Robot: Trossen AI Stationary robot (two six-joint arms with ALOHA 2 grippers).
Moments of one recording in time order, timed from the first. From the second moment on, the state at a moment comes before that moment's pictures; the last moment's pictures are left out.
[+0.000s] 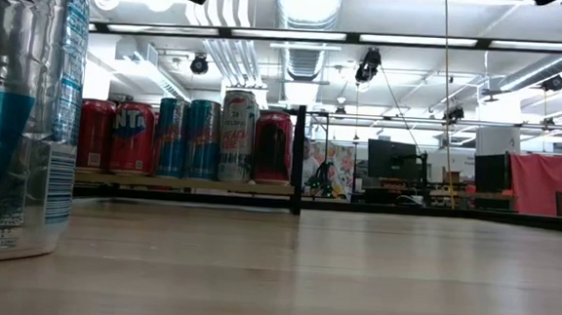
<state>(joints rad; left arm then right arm) -0.17 1.04 1.06 -0.59 -0.54 -0.01 0.38 1.60 1.58 -1.49 -0.22 1.21</state>
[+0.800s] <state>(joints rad) -0.17 1.04 1.06 -0.59 -0.54 -0.01 0.39 1.31 1.31 -1.48 -0.14 1.51</state>
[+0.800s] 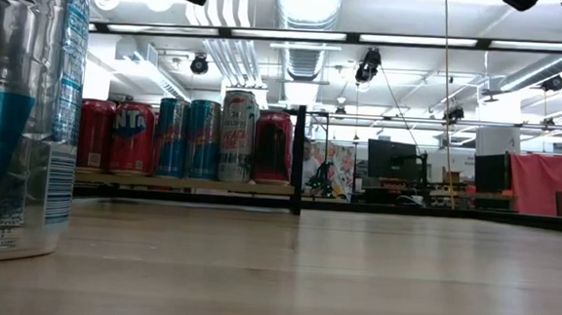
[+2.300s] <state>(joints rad) -0.17 1.04 1.06 -0.60 -0.54 -0.01 0.47 1.50 1.12 -1.25 -0.16 1.47</state>
